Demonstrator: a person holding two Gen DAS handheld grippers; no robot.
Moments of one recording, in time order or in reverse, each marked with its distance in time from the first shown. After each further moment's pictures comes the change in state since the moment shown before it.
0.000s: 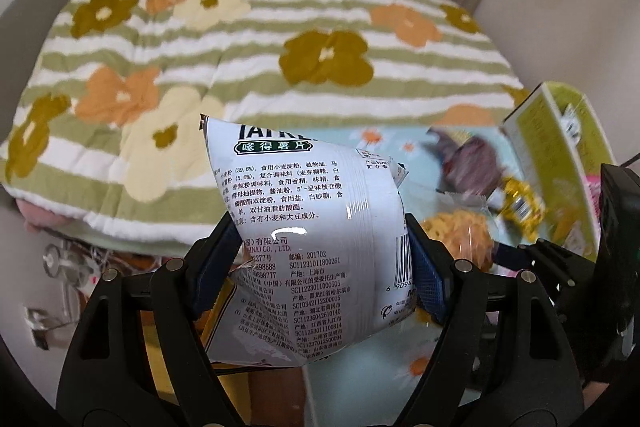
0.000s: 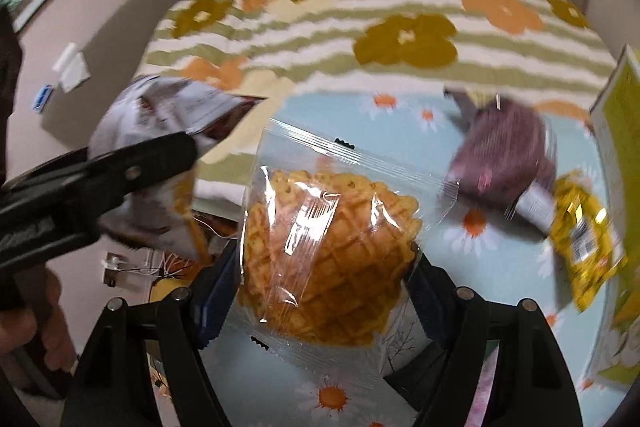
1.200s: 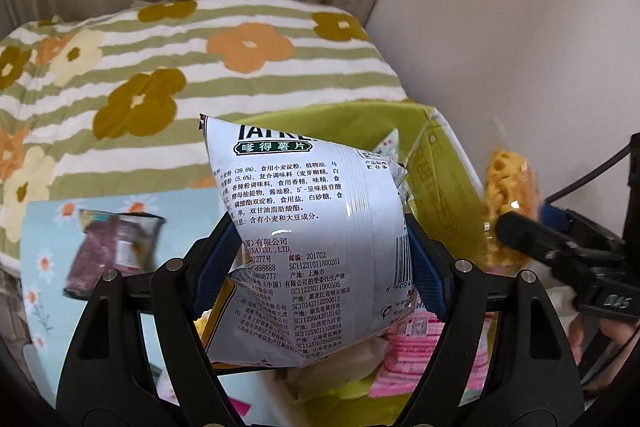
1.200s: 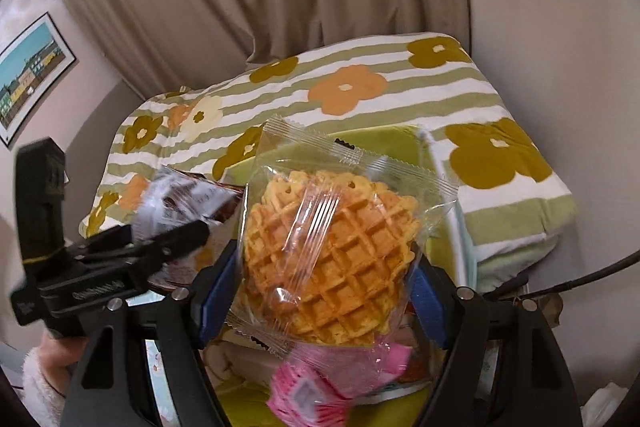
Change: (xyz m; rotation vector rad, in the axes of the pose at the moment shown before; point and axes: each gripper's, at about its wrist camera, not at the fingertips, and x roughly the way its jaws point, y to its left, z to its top) left arm 0.058 -0.409 0.064 0.074 -0.029 -0.189; right arm -0.232 -0.367 -0.012 0.189 -0.233 -0.071
